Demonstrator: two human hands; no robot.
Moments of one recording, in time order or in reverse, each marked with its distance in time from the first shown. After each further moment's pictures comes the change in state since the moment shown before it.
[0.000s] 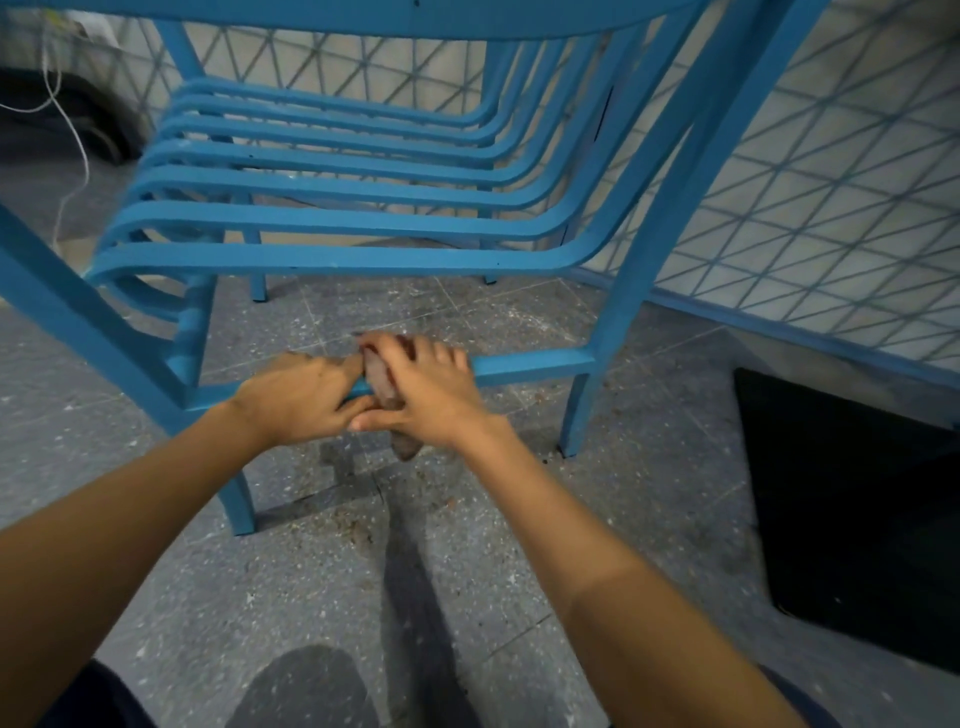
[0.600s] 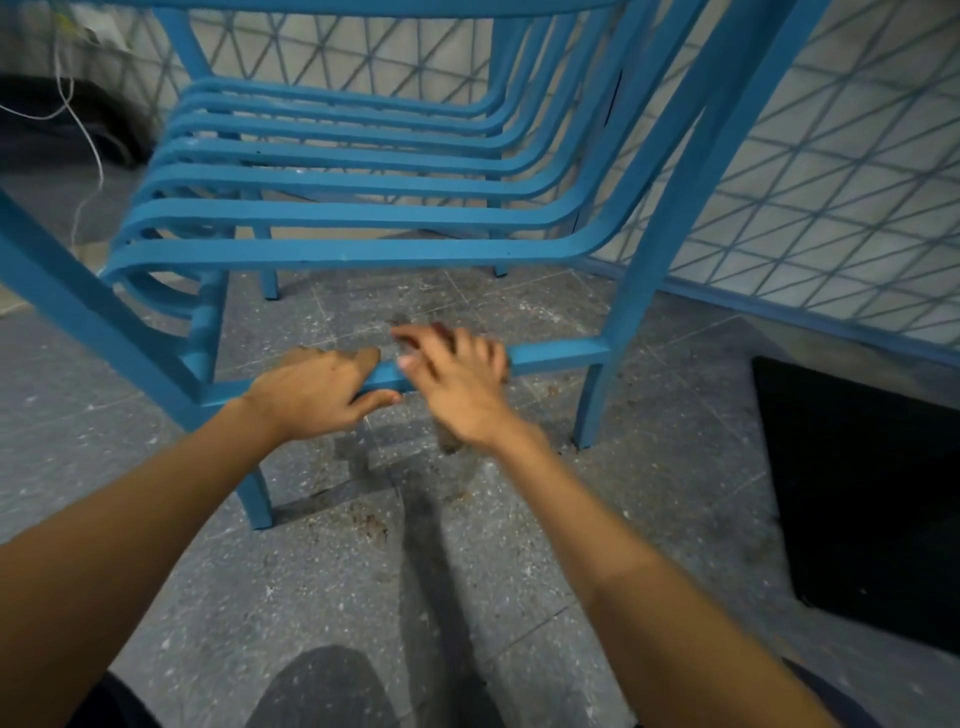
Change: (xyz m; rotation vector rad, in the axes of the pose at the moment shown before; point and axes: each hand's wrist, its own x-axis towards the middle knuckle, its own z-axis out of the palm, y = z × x) left_hand 0.002 0.002 -0.009 0.013 -0.045 -0.012; right_hand -0.005 0.016 0.009 0.167 0.122 0.135
